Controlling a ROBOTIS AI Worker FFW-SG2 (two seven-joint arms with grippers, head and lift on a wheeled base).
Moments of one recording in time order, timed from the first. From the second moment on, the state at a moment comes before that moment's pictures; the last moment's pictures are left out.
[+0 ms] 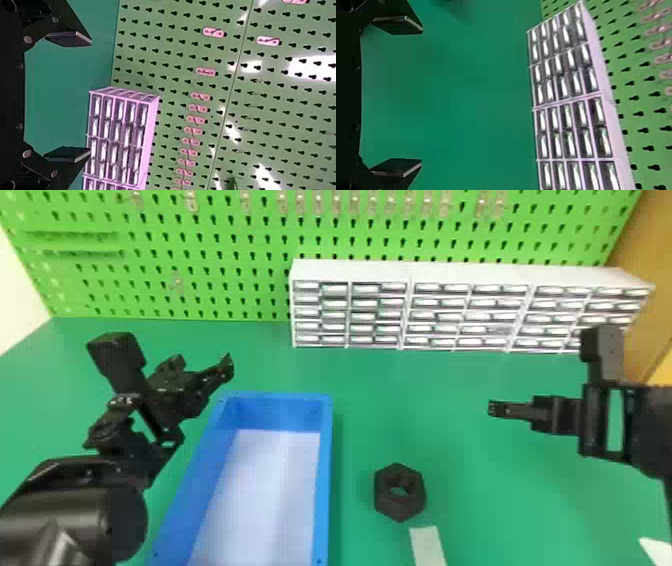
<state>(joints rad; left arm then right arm) -0.09 0.09 0.07 -1.76 0.27 0.34 -0.19 -0.32 -0.19 -0.20 -1.82 0.03 1.27 0.59</state>
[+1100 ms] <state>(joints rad) -0.10 0.09 0.07 -1.76 0.26 0.34 -0.19 -0.47 -0.18 0.21 -1.83 0.35 1.57 0.59</state>
